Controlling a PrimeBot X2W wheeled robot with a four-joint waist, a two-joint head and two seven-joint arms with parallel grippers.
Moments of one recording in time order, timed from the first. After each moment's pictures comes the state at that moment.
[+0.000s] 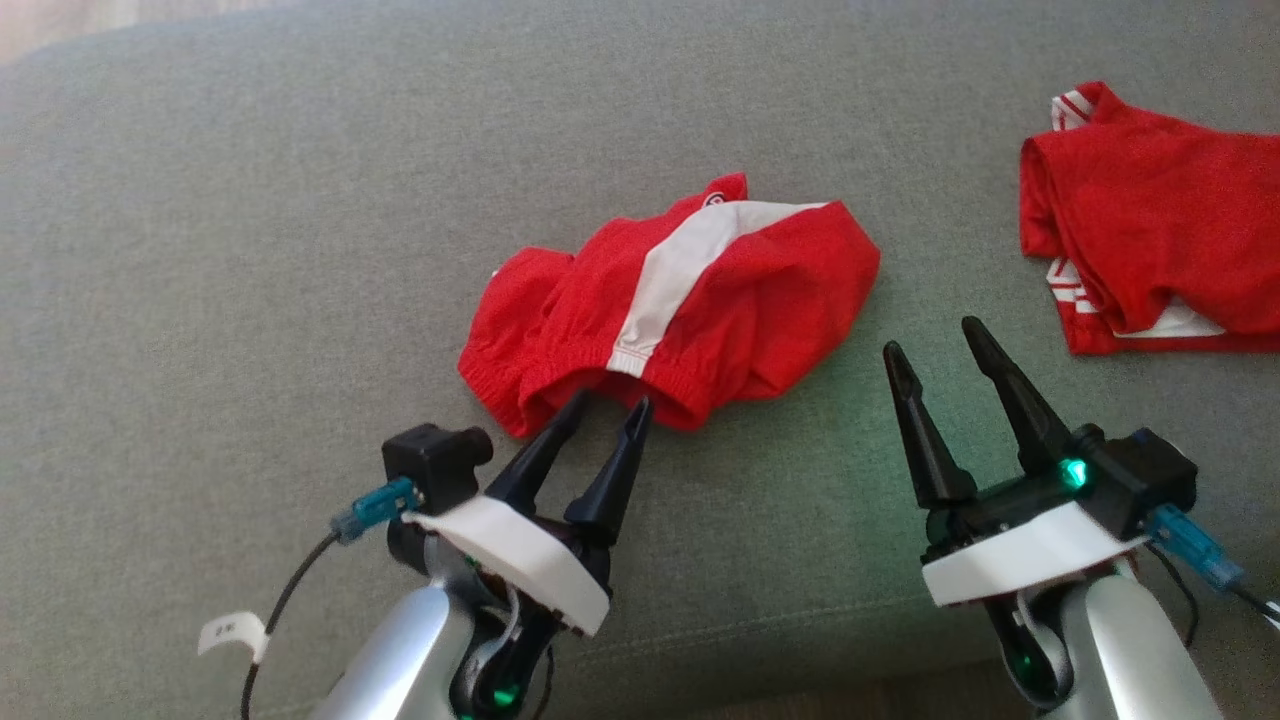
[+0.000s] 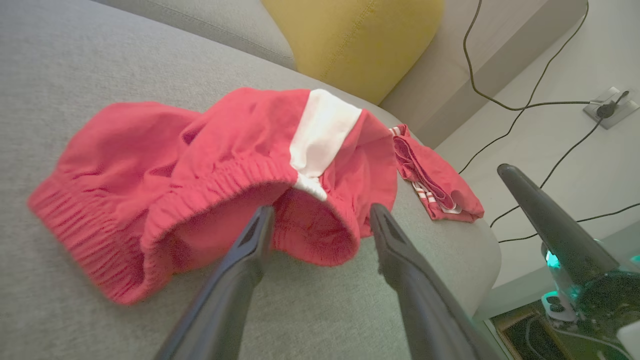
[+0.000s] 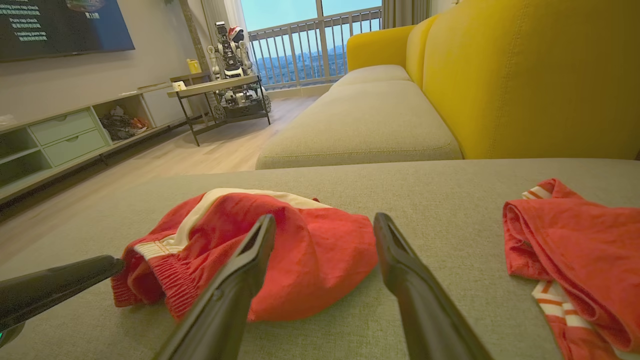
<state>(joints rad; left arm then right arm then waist) -0.20 0.06 -0.54 0.23 -0.61 -0.11 -0.12 -0.10 -0.05 0.08 0.08 0.16 0.13 -0.25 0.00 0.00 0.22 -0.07</state>
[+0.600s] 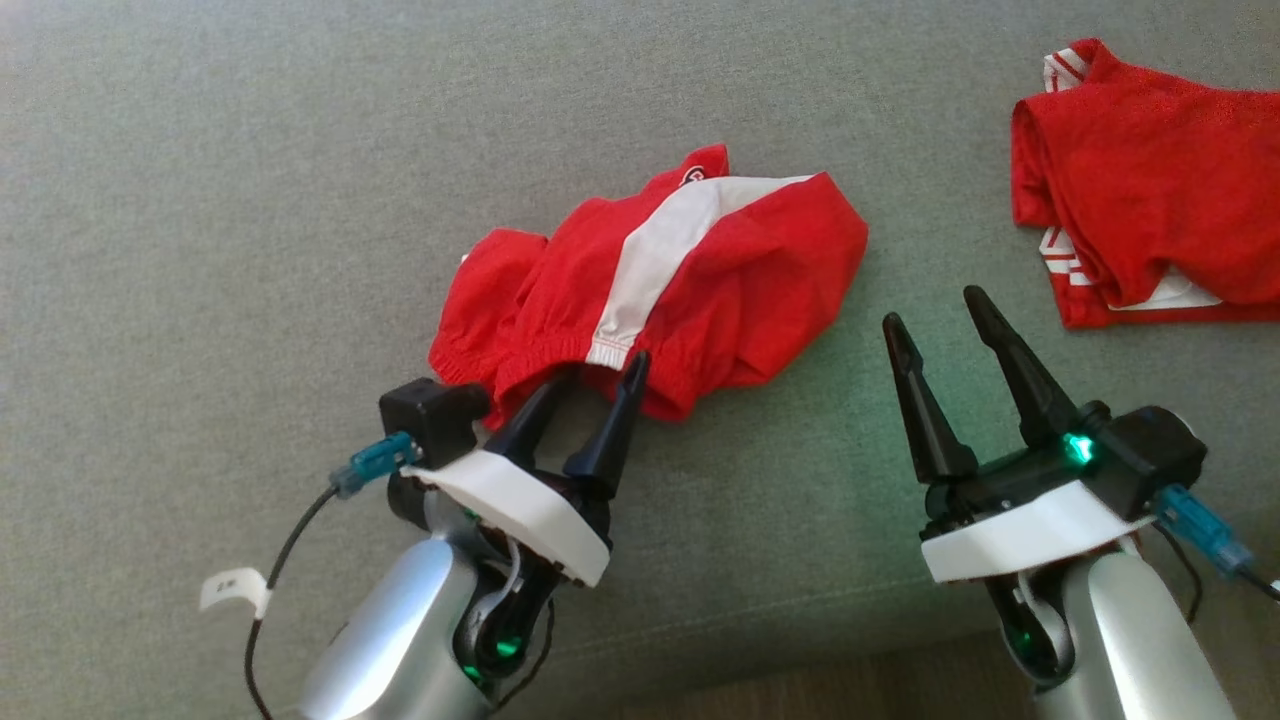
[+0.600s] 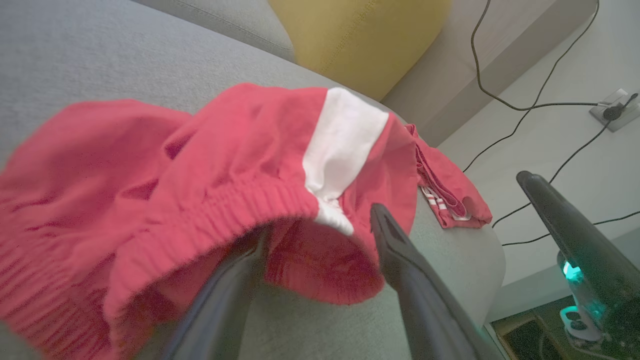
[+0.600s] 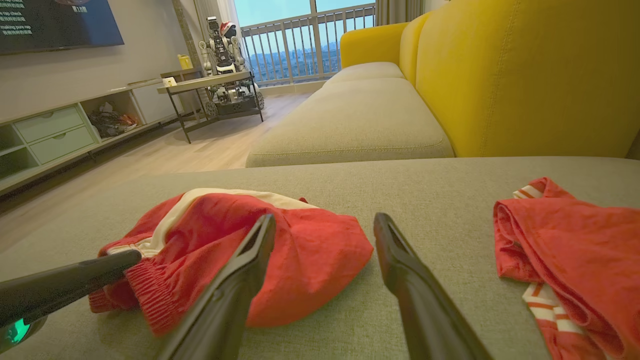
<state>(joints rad) -0.30 0.06 -0.55 0.31 -0.64 -0.11 -0.15 -0.13 -0.05 0.08 0.06 0.16 0.13 -0.25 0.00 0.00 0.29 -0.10</state>
